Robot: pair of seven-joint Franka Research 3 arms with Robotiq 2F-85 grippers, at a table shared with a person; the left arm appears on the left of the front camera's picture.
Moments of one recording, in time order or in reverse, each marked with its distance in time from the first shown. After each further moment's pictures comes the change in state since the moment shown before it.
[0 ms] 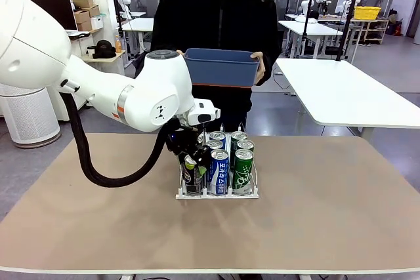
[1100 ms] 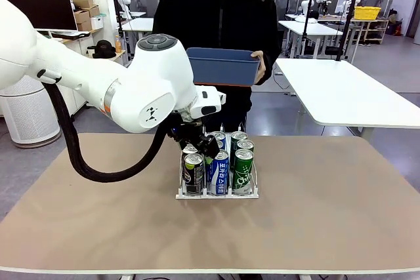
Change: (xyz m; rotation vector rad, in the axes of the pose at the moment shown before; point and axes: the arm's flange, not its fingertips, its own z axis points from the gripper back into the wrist) left arm -0.019 -0.037 0.046 0.075 -0.139 -0.013; right arm 0.000 0.000 0.000 0.000 0.000 0.000
